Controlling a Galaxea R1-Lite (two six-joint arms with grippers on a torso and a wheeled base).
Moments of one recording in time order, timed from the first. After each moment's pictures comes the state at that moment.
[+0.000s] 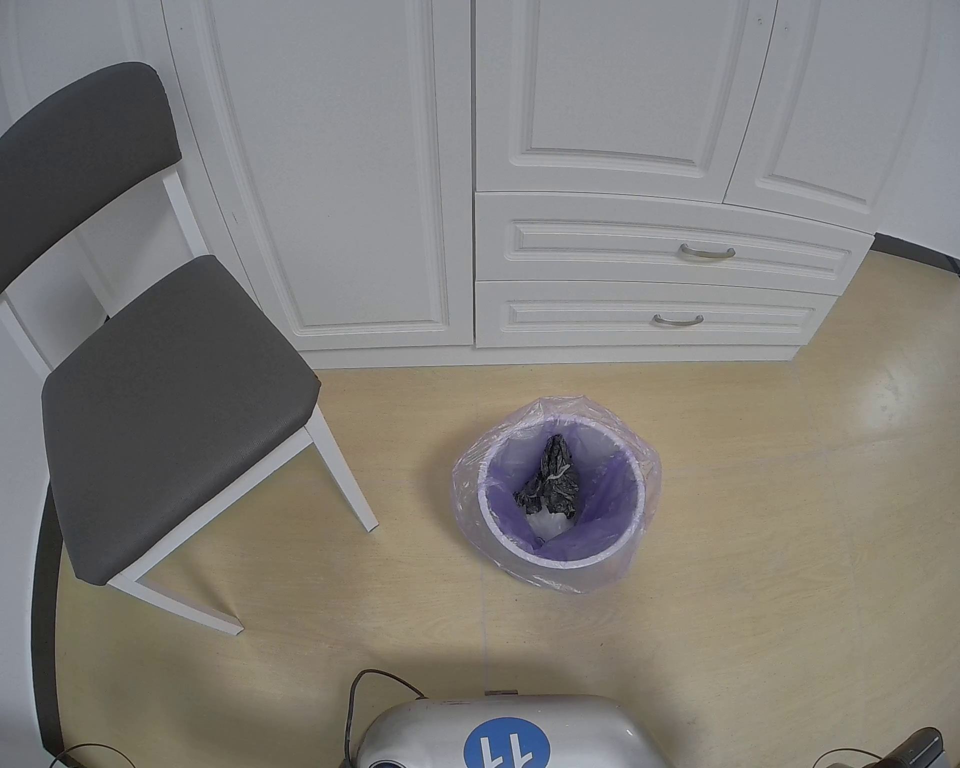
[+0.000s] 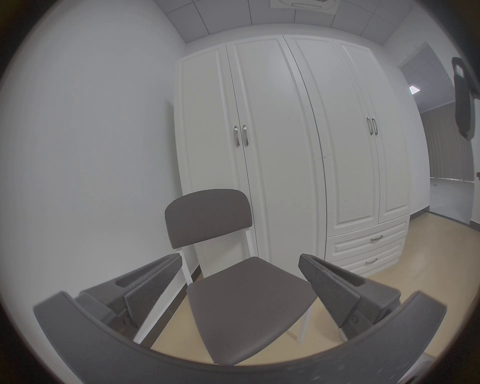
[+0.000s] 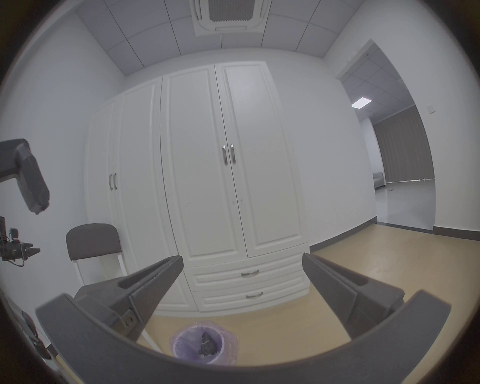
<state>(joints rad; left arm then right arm) -0.17 0.34 -0.49 -0.21 0.33 0.19 0.02 0.20 -0.44 -0.25 -0.09 0.15</state>
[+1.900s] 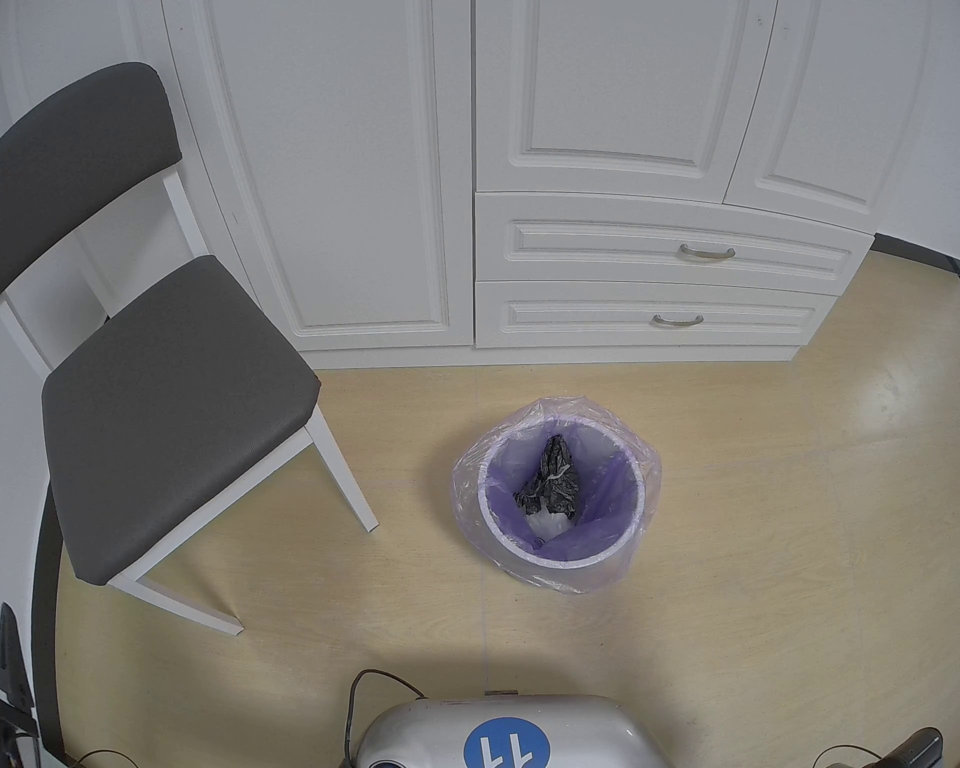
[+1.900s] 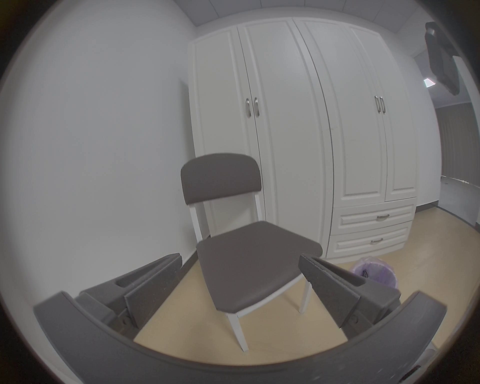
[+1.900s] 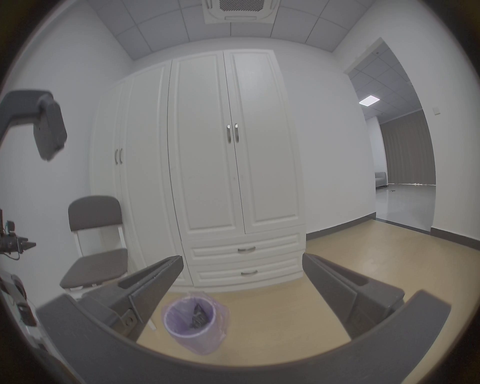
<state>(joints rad) 0.00 0.02 -0.17 -0.07 0.27 0.07 0.00 0.01 -0.16 -0.26 -0.04 0.10</state>
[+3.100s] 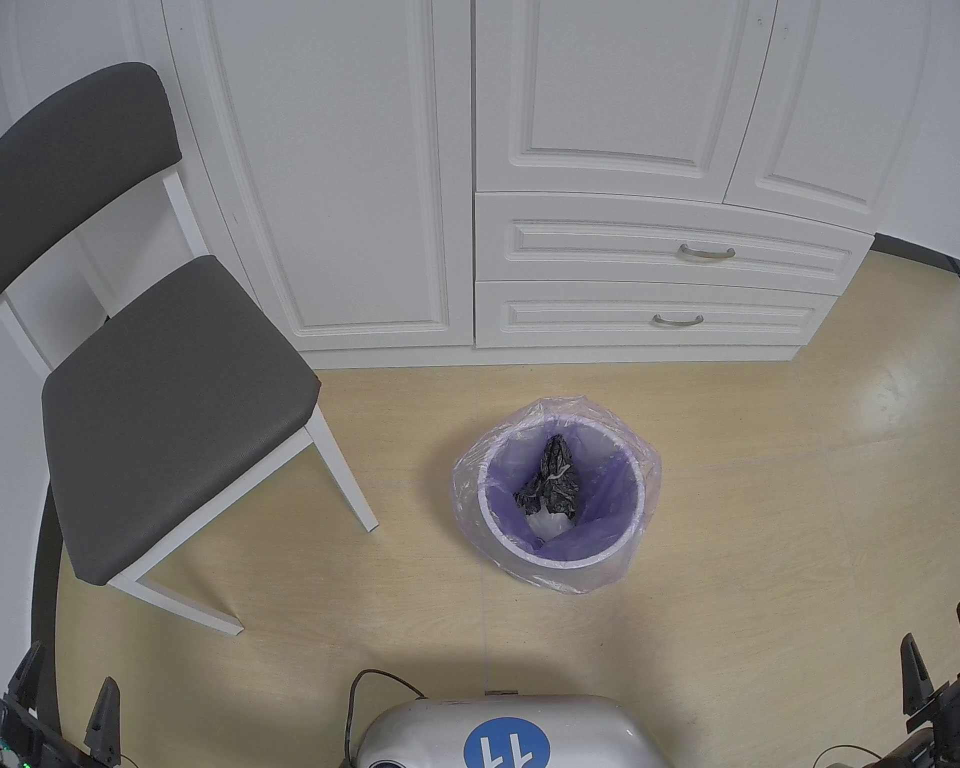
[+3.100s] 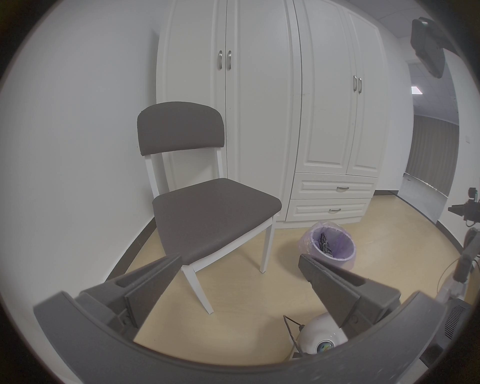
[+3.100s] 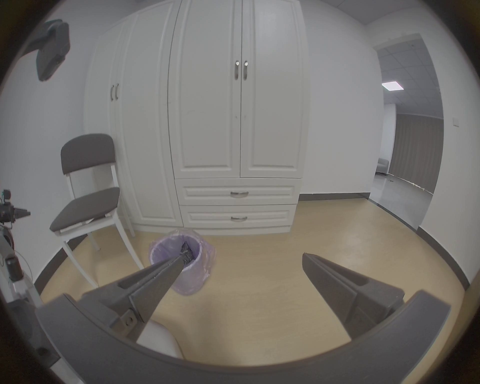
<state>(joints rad) 0.00 0.01 -0.02 0.02 0.01 -0.02 0.00 0.01 -0.02 -0.07 -0.05 -0.03</state>
